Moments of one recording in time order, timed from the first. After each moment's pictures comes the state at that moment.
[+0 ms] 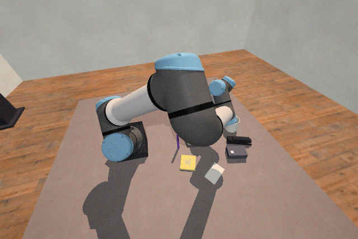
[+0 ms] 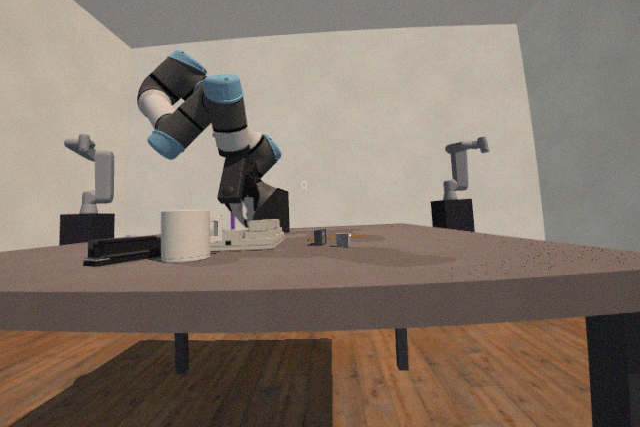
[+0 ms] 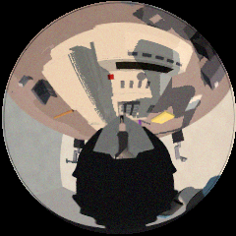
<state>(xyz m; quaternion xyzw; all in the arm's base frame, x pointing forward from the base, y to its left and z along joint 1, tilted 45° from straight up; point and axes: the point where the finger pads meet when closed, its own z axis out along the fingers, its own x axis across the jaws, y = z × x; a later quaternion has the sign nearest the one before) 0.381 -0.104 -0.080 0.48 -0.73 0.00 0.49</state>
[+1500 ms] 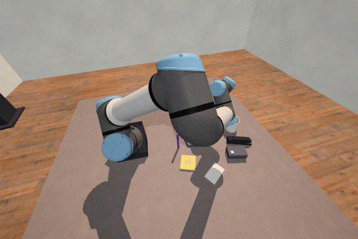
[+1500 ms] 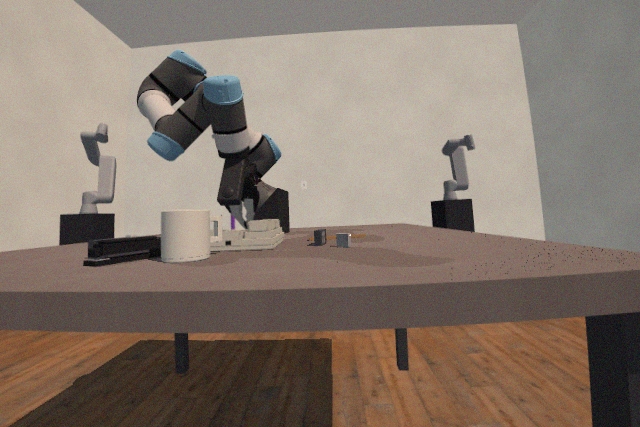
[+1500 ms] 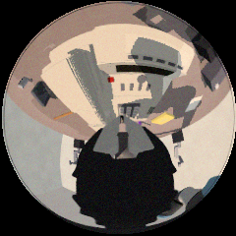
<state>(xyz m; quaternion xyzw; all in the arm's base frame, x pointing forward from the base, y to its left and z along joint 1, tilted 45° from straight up) 0.382 -0.107 -0.083 0.48 -0.73 0.00 0.49</state>
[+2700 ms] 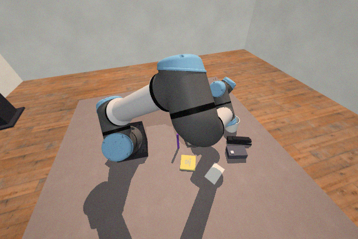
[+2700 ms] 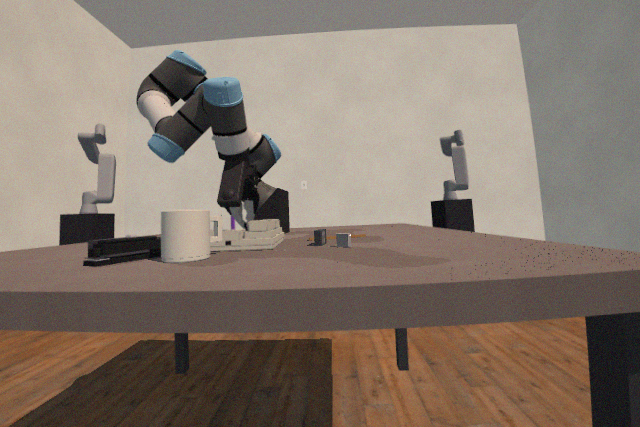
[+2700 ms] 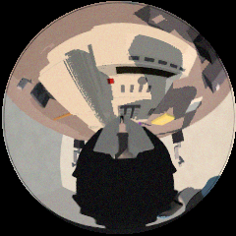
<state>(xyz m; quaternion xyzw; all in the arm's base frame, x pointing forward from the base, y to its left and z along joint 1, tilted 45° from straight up) 0.381 -0.110 -0.086 0.48 -0.73 0.00 0.49</state>
